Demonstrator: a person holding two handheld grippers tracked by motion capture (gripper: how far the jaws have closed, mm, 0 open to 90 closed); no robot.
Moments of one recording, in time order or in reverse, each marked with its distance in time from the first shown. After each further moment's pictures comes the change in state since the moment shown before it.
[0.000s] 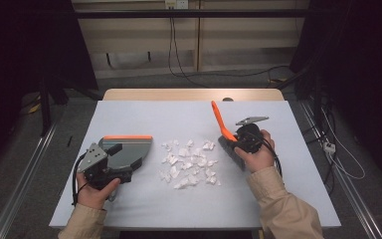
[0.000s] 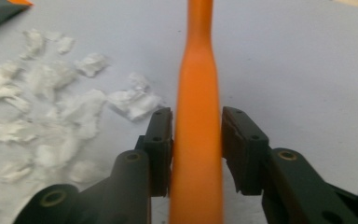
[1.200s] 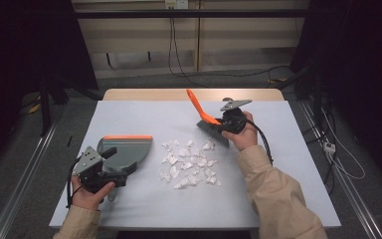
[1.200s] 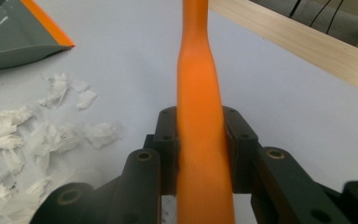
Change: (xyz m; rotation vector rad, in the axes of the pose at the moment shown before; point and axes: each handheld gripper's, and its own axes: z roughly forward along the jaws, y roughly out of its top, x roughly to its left) left arm 0.009 -0.011 -0.008 0.017 0.001 -0.005; right arm -0.014 0.050 0.060 -0.137 0.229 -0.198
